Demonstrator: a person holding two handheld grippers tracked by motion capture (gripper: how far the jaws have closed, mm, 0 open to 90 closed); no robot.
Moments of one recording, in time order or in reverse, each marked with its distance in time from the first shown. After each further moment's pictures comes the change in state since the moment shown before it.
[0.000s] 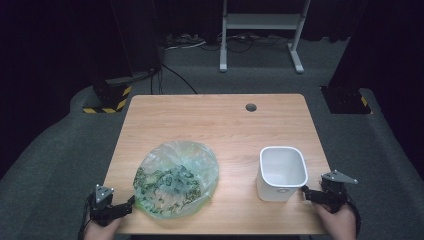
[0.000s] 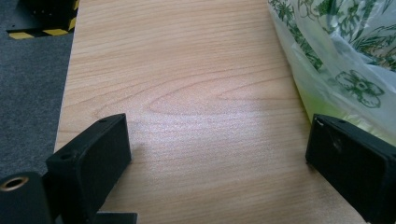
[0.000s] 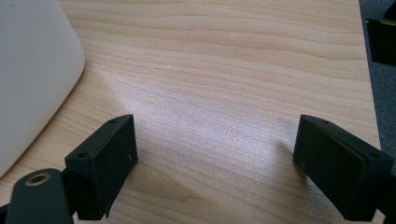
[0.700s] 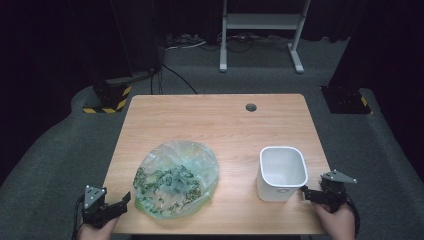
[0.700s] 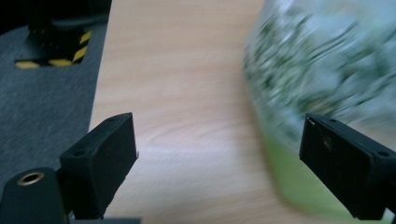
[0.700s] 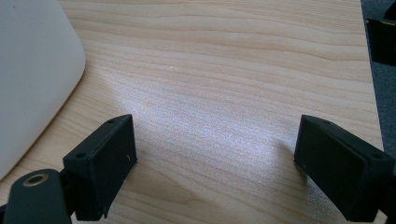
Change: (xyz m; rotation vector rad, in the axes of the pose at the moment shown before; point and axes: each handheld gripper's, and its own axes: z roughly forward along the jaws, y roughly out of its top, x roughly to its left) left arm -0.009 0.016 -0.039 -0.162 -0.029 -0.033; right arm 0.001 0.001 0.001 0.000 0.000 -0.001
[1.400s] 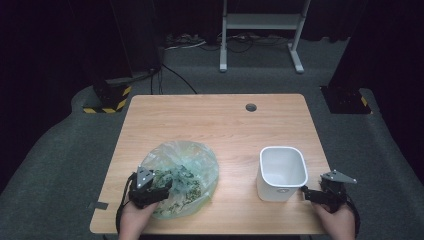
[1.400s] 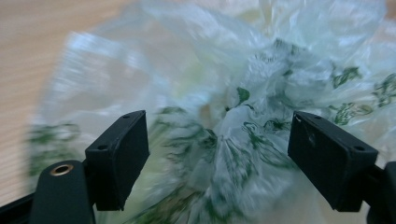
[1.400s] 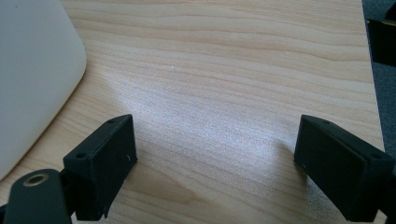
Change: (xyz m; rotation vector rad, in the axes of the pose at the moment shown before) left arm -0.098 0.044 0.068 0.067 -0.173 0.214; right arm 0.000 0.000 0.000 0.001 0.002 -0.001
